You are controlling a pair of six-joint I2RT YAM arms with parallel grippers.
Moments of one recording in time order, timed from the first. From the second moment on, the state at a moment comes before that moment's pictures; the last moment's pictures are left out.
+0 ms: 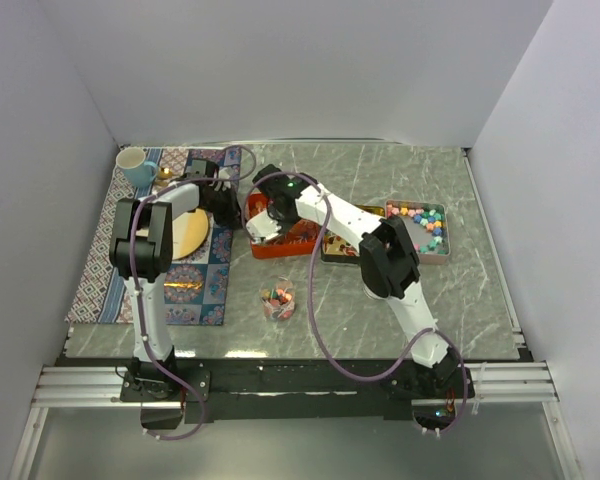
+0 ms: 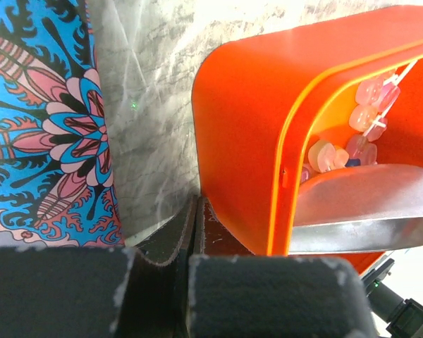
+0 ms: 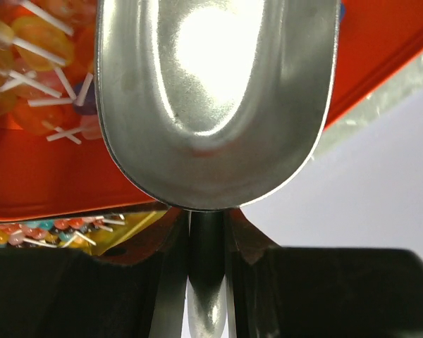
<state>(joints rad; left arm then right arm) -0.14 2.14 1.49 -0.43 0.52 -0.40 0.77 2.30 2.05 -0.93 0.31 -1.51</state>
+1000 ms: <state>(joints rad) -0.08 2.11 1.56 -0.46 0.54 -0.37 0.62 2.34 2.15 -1.12 -0.25 -1.19</state>
